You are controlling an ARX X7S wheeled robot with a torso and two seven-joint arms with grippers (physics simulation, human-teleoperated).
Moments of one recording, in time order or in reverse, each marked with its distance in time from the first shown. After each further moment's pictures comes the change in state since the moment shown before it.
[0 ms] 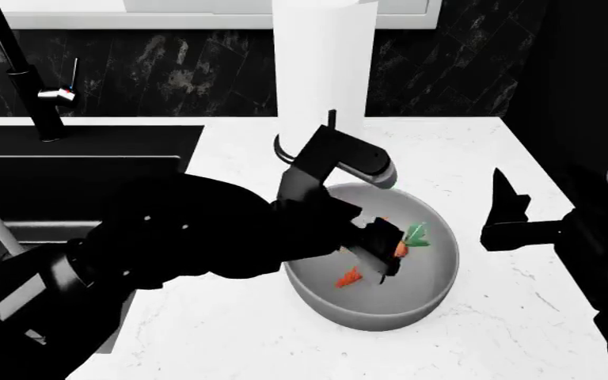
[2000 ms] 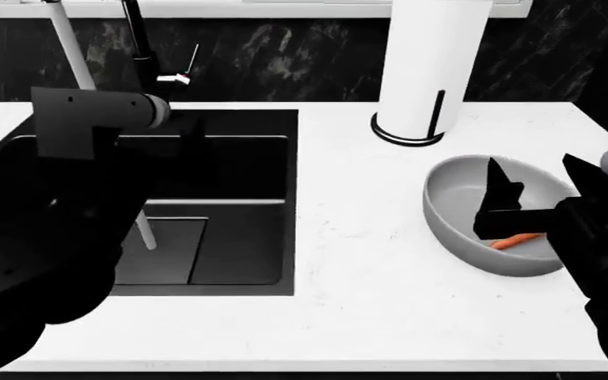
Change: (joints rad) left arm 0.303 -0.514 -0.283 0.466 0.266 0.406 -0.490; right arm 0.068 -0.007 -0.033 0.010 0.053 0.037 0.075
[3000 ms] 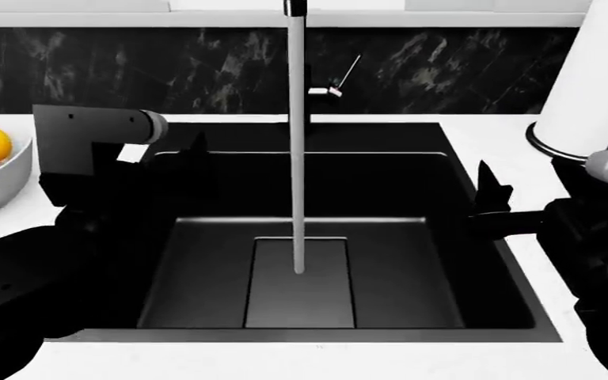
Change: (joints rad) left arm 0.057 -0.019 -0.008 0.016 -0.007 0.031 0.016; right arm -0.010 0.003 -0.047 0.017 -0.015 -0.047 0.001
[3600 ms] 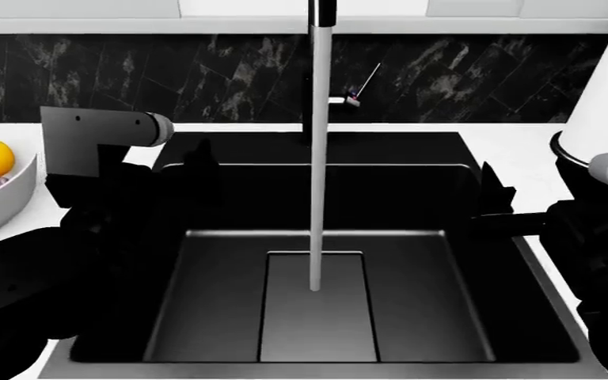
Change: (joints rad) left arm 0.001 0.010 0.005 0.001 -0.001 -0.005 0.005; right arm -0.016 0.010 0.001 0.000 -0.002 -0.018 0.005
